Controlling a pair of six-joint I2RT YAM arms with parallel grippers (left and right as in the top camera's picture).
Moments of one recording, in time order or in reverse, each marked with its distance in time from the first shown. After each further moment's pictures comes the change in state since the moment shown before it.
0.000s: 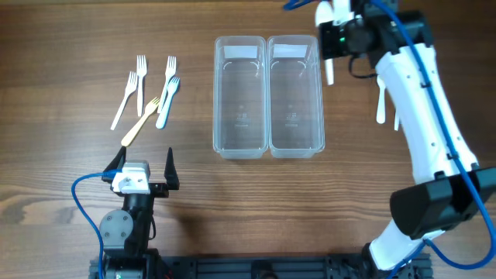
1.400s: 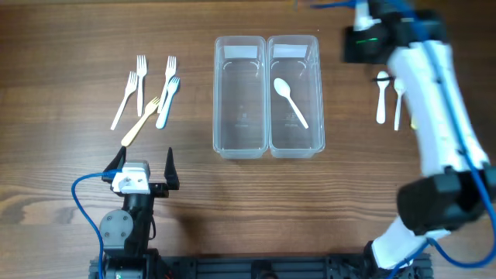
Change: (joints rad) left arm 0.000 0.000 0.000 0.000 0.000 0.000; right arm -0.174 -0.006 -0.008 -0.120 0.171 0.099
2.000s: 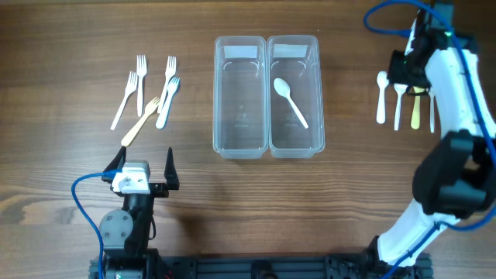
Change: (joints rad) left arm 0.000 0.000 0.000 0.000 0.000 0.000; right arm -0.225 0.141 -0.243 0.209 0.039 -0.105
